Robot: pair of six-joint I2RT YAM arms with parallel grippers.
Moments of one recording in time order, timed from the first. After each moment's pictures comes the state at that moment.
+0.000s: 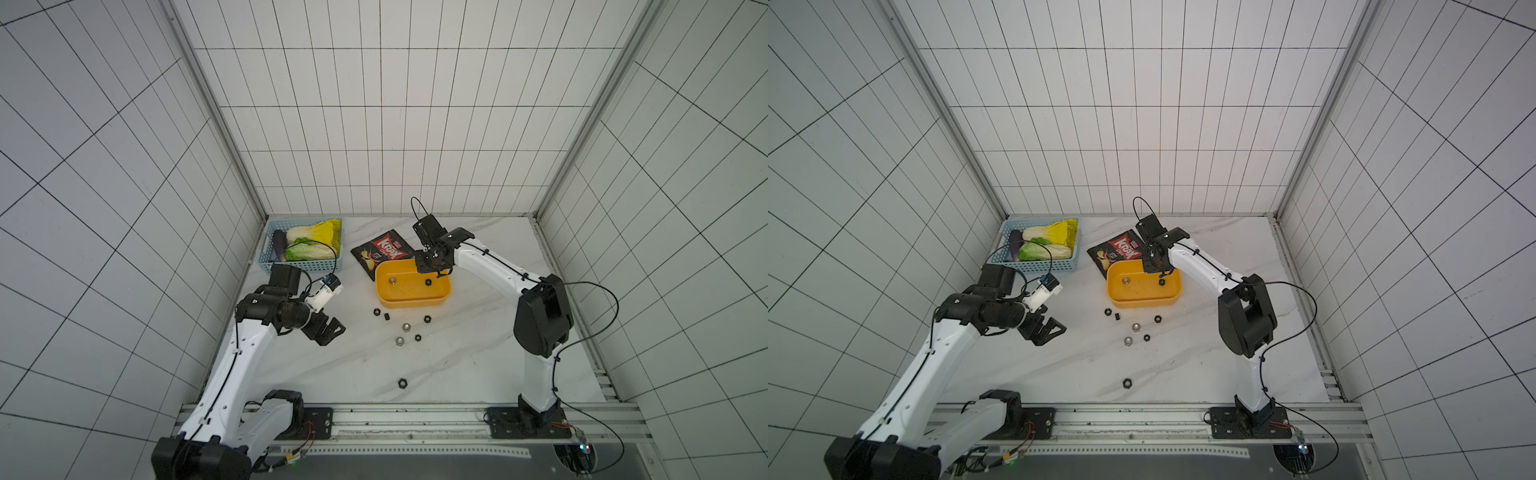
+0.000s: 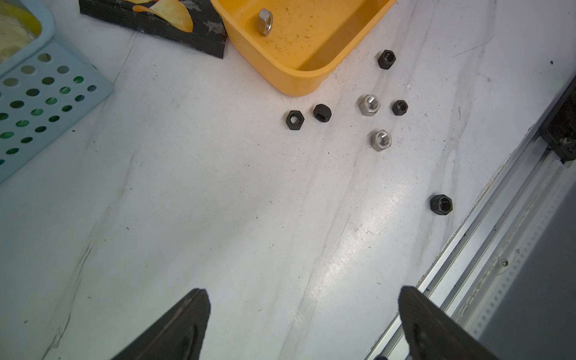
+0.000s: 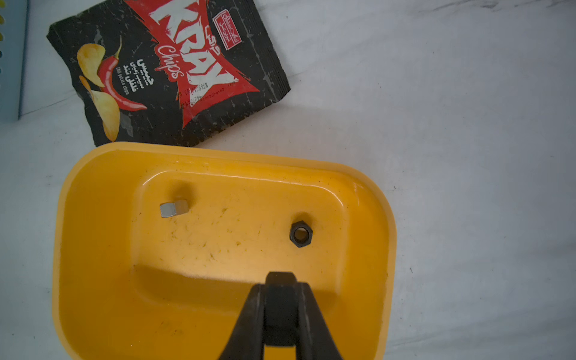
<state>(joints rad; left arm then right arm) -0.09 1.02 0.94 -1.09 0.47 0.53 0.70 1.98 1.72 -0.86 0.16 0.38</state>
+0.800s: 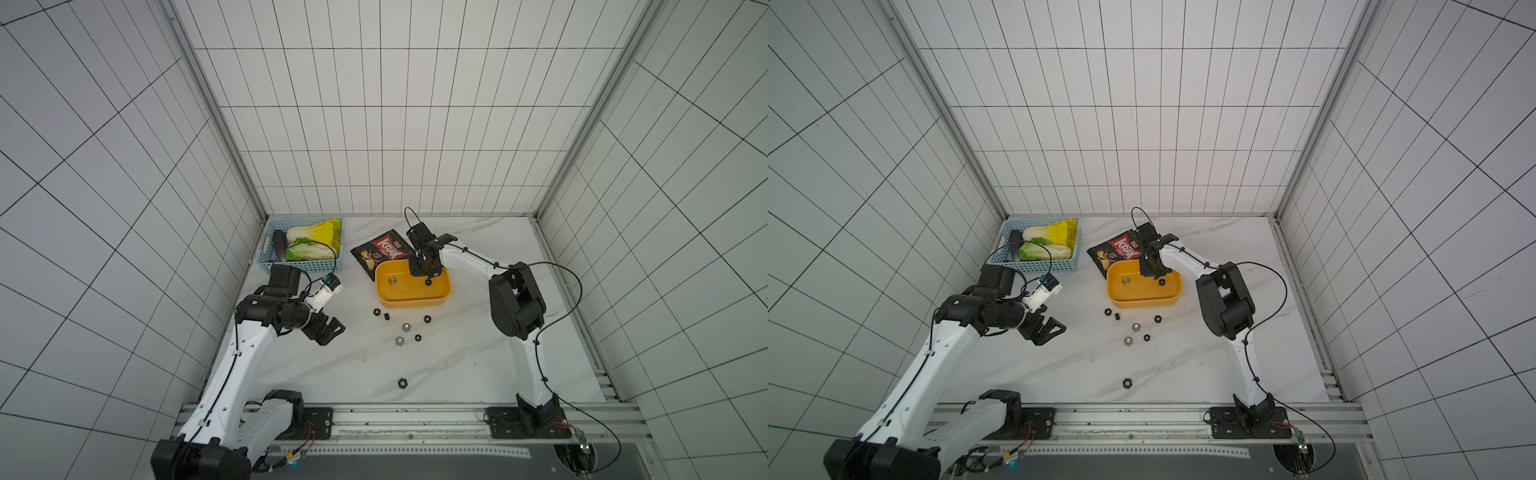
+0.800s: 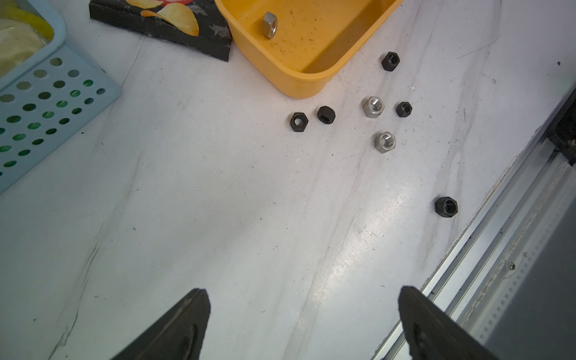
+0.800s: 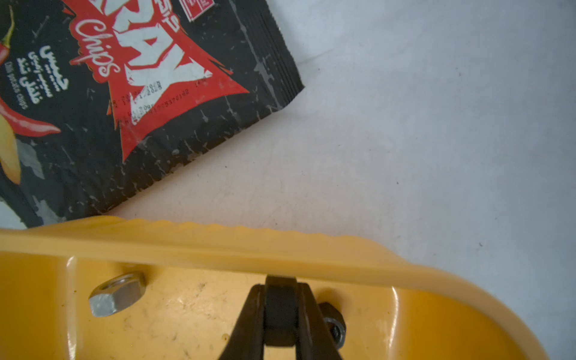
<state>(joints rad) -0.09 1.01 0.94 -1.08 0.47 0.53 0.67 2.18 1.77 -0.75 0.13 0.40</state>
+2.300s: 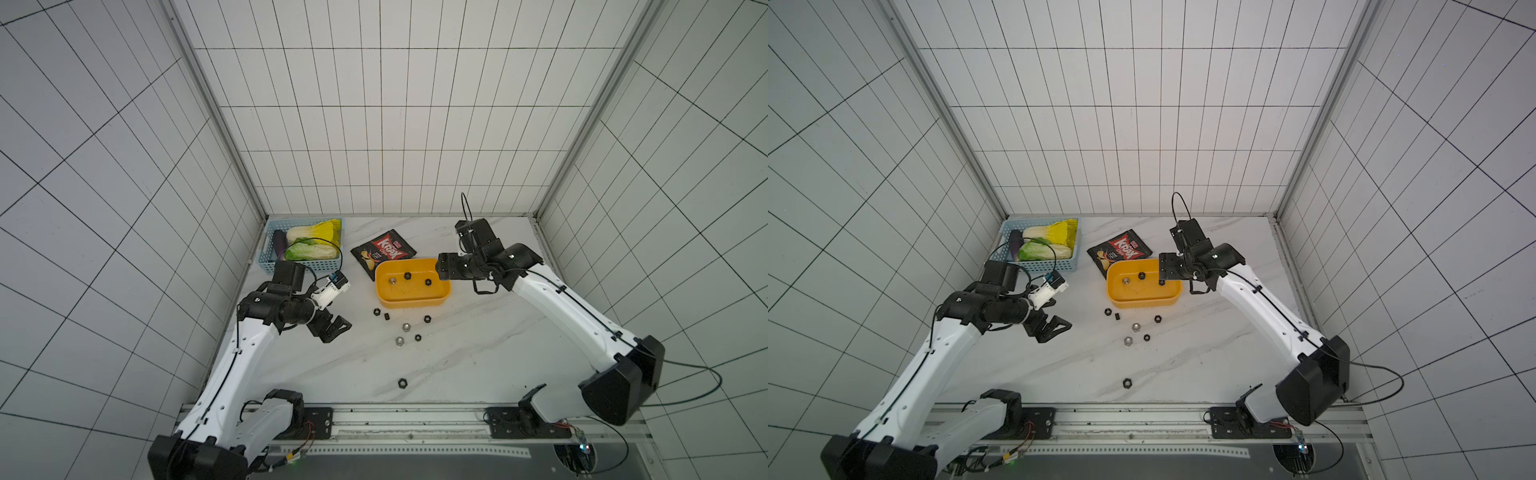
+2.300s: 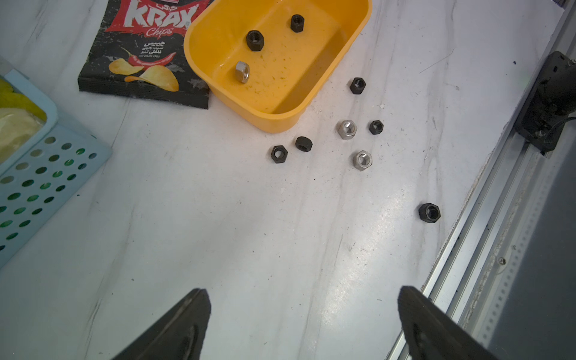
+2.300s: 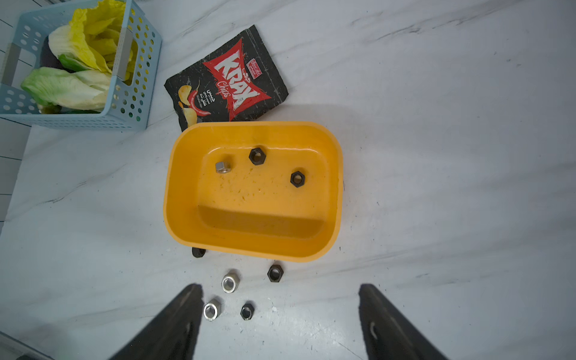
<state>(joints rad) -0.16 1.03 0.98 -1.04 0.53 0.58 0.68 1.40 1.38 -0.88 0.07 0.42</state>
